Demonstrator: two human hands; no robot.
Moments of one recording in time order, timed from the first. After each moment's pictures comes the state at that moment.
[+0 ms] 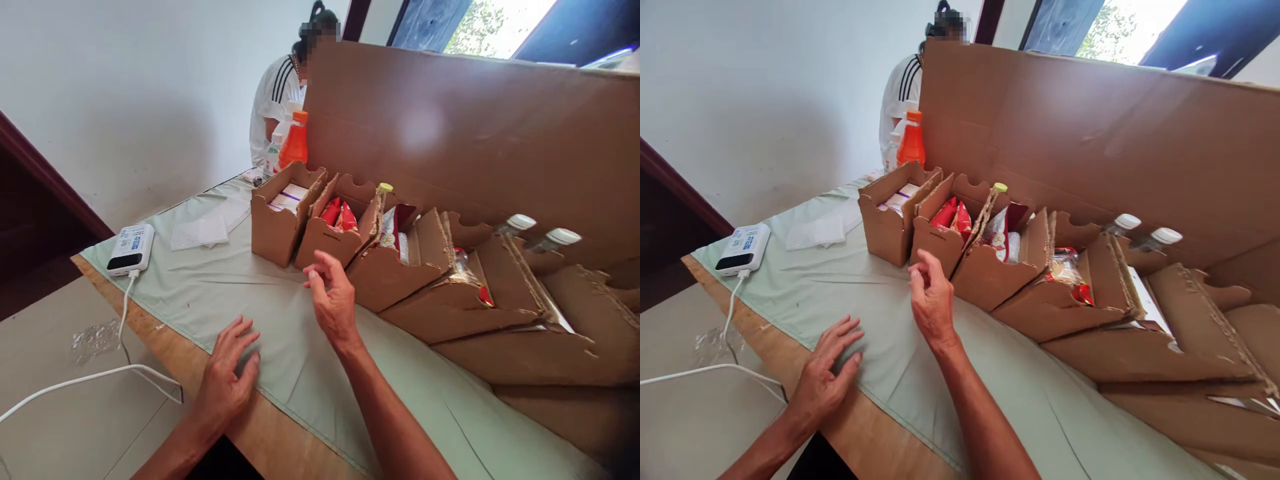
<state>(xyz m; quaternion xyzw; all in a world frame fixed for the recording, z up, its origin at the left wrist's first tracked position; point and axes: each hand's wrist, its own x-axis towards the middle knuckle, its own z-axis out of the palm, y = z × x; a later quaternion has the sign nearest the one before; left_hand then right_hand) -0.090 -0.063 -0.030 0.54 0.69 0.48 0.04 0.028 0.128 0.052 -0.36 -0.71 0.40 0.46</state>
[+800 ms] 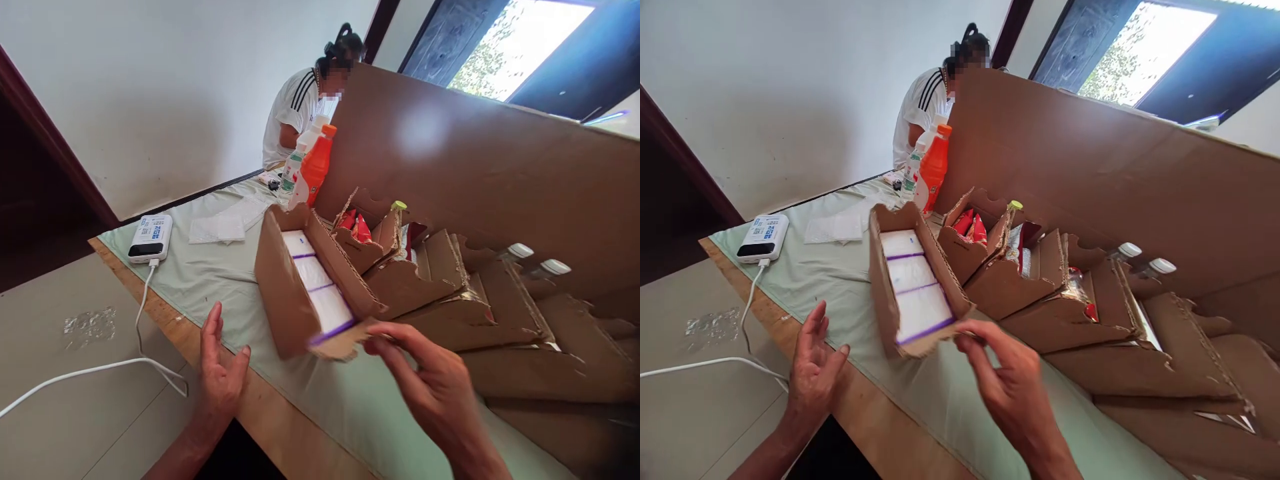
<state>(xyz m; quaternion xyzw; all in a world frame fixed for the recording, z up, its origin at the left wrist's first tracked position) -0.096 -0.075 -0.027 0.28 0.65 0.69 0.14 0.109 0.069 0.125 -0.30 -0.87 0.21 0.33</state>
